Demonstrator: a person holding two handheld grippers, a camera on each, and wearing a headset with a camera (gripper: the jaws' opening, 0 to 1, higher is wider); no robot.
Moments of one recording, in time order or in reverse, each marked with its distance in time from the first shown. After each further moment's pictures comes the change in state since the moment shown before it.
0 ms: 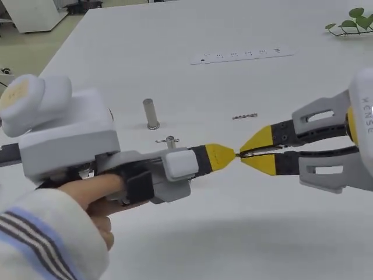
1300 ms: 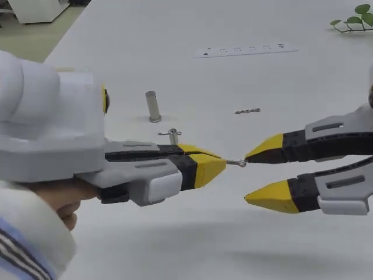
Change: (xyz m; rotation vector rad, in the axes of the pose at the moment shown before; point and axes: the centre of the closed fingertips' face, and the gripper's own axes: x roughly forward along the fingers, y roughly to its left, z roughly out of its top) left arm -0.019 -0.006 -0.013 0.689 0.141 -0.060; right arm 0.000 0.034 0.008 0.609 -0.223 0.243
